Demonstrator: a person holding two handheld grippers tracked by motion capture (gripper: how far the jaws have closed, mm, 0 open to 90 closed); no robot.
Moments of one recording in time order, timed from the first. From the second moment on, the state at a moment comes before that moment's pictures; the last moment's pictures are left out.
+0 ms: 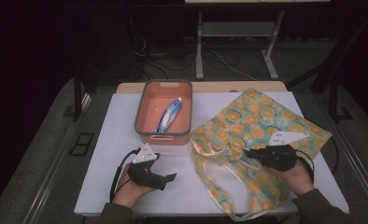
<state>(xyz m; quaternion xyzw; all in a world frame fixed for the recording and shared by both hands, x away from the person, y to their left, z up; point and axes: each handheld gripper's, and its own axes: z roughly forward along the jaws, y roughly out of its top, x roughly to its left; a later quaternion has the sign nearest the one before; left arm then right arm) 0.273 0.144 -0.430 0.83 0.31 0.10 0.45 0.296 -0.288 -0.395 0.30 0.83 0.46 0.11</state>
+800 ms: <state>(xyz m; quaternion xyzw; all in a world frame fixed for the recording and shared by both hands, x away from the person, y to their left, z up) 0.275 0.144 -0.432 0.83 0.32 0.09 0.45 0.350 -0.360 -0.446 0.47 0.81 0.32 0.14</state>
